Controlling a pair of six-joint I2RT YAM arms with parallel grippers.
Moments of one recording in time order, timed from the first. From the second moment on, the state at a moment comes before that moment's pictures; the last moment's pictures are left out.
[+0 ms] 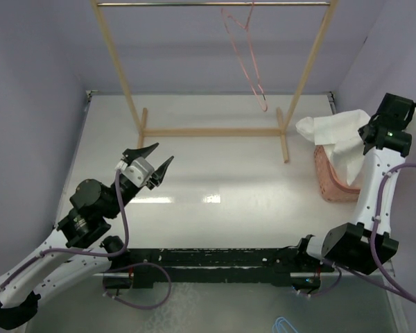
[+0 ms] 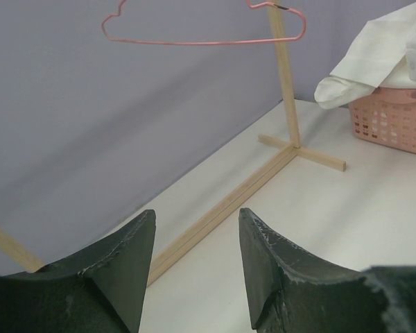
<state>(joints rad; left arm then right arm) -0.85 0.56 0.75 0.01 -0.14 0.33 -0.43 1.29 1.48 -0.84 0.31 0.62</state>
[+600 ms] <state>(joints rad) -0.85 0.52 0.75 0.01 -0.13 0.33 -0.44 1.55 1.28 -0.82 0.47 0.79</state>
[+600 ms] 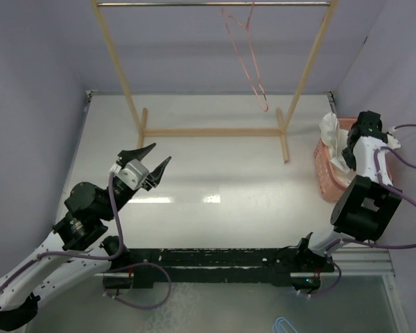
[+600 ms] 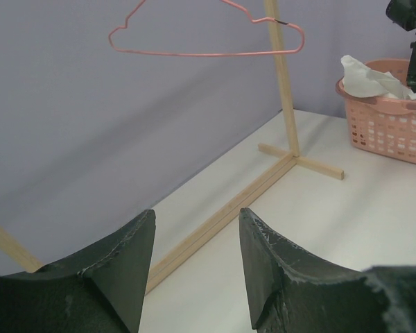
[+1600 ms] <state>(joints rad) -0.85 0.56 0.75 0.01 -0.10 0.32 -0.43 1.24 1.26 -0.74 0.40 0.68</state>
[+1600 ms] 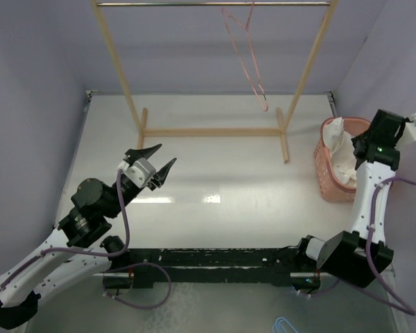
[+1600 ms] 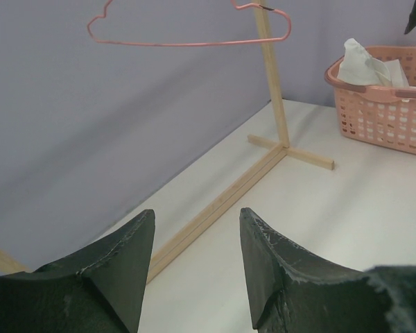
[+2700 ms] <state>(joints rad) -0.85 0.57 0.75 0.01 -0.10 0.32 -0.39 1.69 1.17 -0.57 0.20 0.65</state>
